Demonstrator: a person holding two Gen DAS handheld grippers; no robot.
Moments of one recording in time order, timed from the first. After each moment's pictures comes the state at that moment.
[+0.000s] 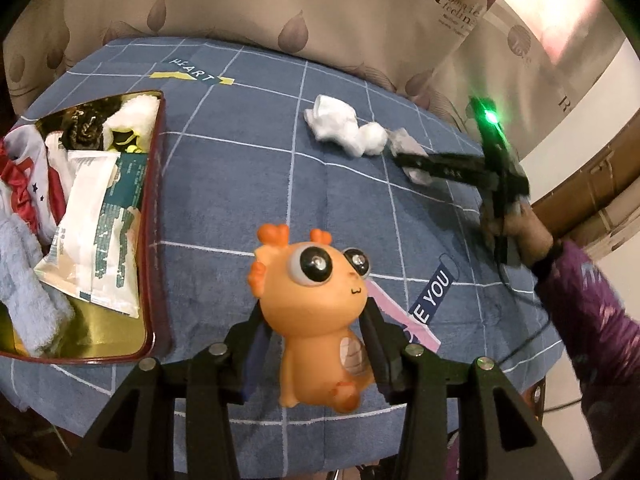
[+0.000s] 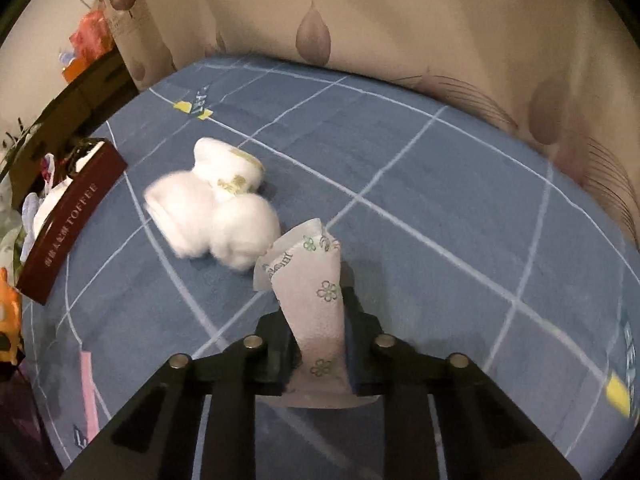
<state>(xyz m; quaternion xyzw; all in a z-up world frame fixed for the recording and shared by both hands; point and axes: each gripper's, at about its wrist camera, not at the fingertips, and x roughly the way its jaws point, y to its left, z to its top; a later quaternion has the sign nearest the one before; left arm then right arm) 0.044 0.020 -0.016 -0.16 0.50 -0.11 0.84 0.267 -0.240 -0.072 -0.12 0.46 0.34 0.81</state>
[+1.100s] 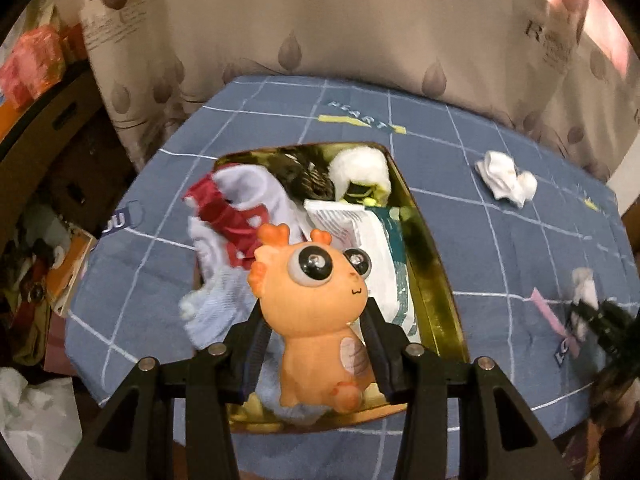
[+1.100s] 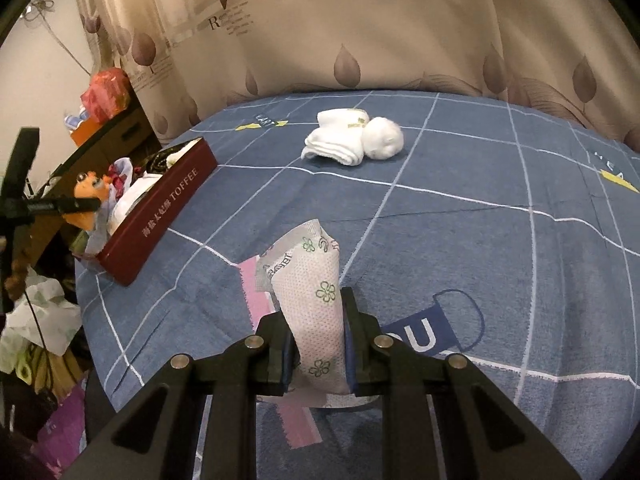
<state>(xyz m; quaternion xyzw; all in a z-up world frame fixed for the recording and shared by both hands) 0.039 0.165 -0.008 -0.05 0.48 0.05 0.87 0.077 -0.237 -0.073 0.01 0.40 0.29 0.87</state>
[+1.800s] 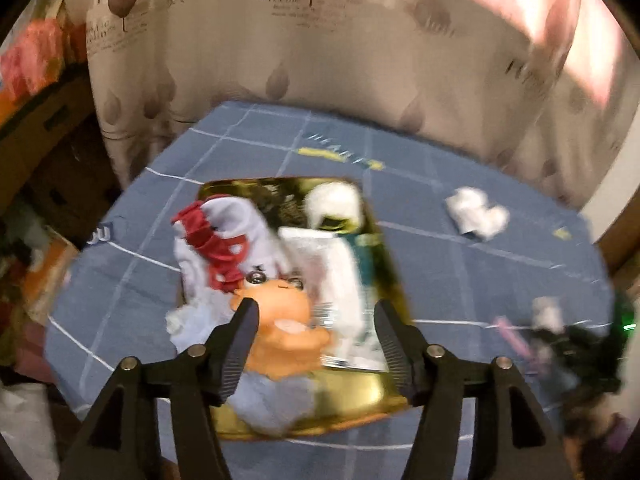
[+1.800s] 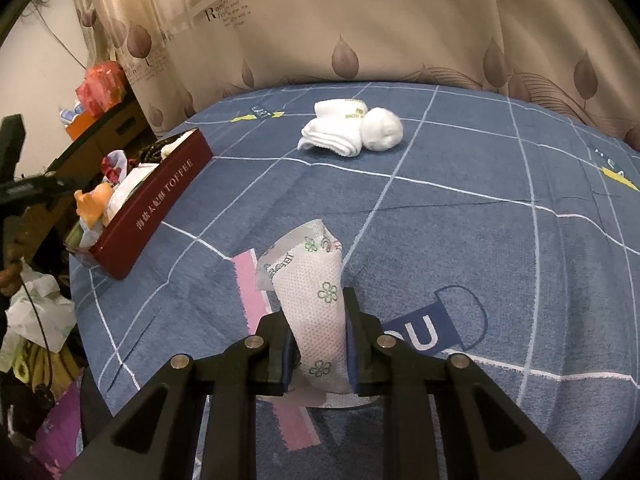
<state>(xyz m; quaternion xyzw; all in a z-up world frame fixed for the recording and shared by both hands) 0.023 0.169 0.018 -0.11 0.42 0.01 0.90 0.078 -0.232 -0.076 0.00 0.41 0.28 0.87</state>
